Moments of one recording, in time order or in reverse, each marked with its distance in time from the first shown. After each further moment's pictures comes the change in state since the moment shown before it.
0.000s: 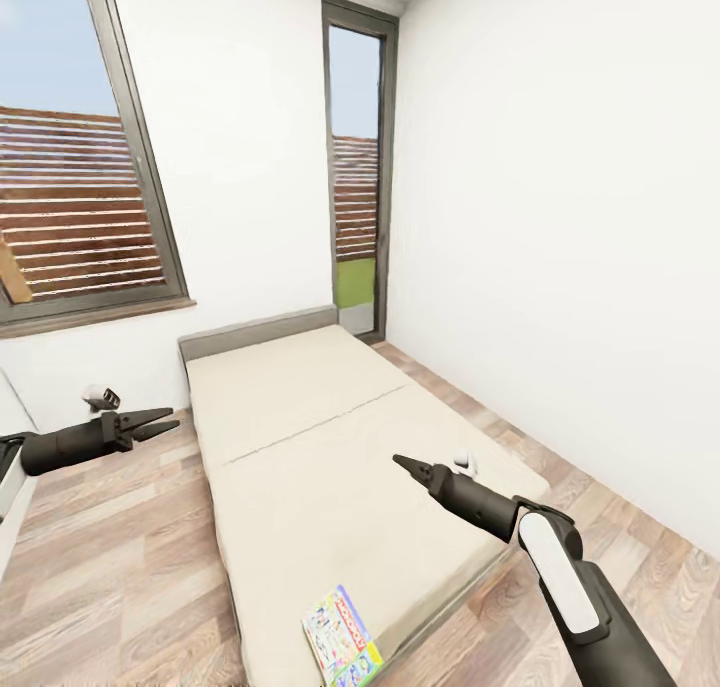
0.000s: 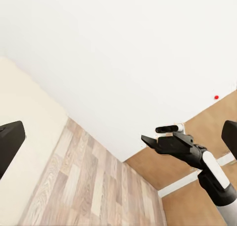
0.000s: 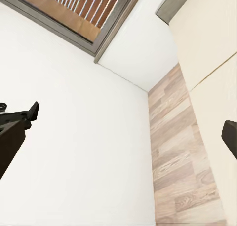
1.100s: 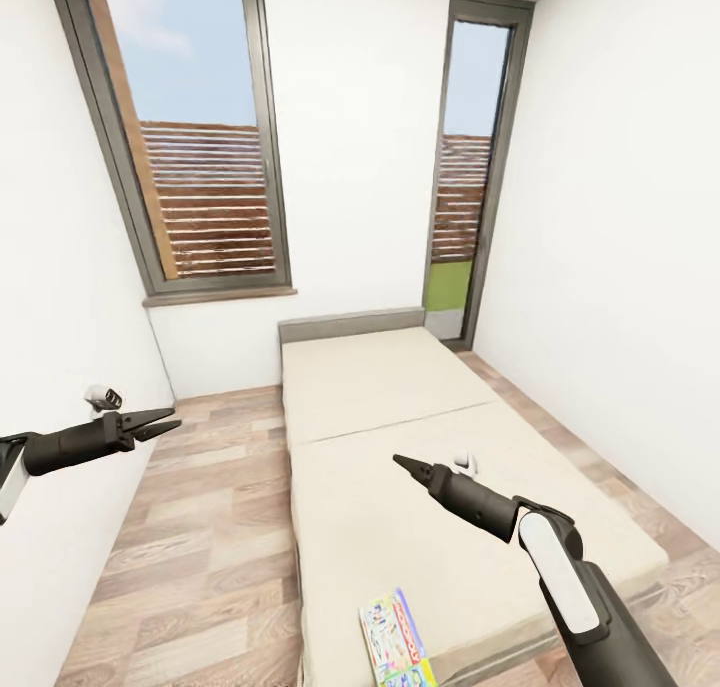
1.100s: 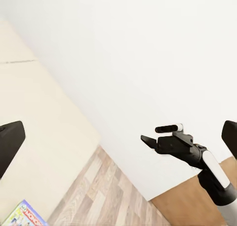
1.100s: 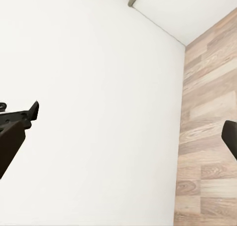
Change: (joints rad) left arm 0.000 -0.006 0.000 0.000 0.000 -0.007 0.000; right arm 0.000 -0.001 0.000 0.000 0.000 0.000 0.000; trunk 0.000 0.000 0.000
